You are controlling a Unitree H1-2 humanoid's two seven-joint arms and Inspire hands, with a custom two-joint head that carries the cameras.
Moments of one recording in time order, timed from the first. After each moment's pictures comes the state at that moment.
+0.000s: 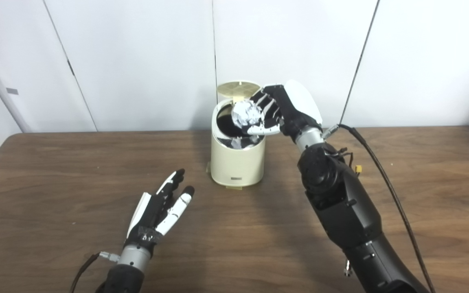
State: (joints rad) left arm -0.06 0.14 -0.11 -0.22 0.23 0.29 -0.09; right arm -0.67 -0.07 0.24 0.10 -0.69 0.40 0.04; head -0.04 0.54
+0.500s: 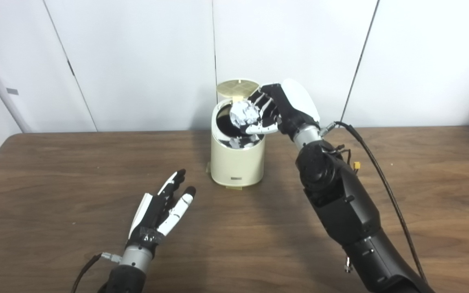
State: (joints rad) left arm -0.05 0.12 -0.11 -0.22 0.23 0.29 -0.09; right arm -0.68 -0.08 0.27 0.11 -0.69 0.40 0.04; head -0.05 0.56
